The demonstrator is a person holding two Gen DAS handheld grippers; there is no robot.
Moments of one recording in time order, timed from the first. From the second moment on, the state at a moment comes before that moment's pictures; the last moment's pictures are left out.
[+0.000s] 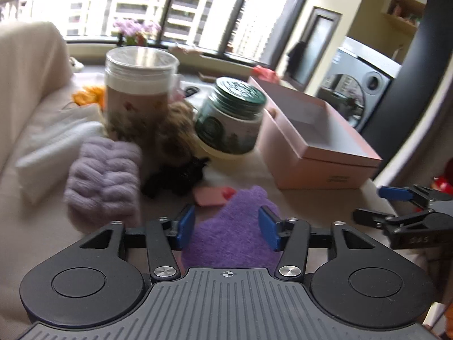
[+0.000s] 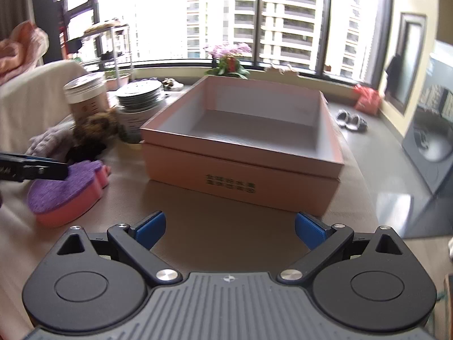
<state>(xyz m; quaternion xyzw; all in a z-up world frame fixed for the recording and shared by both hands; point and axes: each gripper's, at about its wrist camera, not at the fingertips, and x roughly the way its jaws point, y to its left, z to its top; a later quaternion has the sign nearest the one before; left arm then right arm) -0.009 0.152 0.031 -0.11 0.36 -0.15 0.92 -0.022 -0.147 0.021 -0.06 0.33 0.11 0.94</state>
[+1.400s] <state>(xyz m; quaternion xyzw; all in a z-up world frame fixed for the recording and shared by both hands) -0.075 0.186 0.049 -0.06 0.32 -0.09 0.94 0.000 -0.015 0.004 -0.12 0.33 0.21 0.91</state>
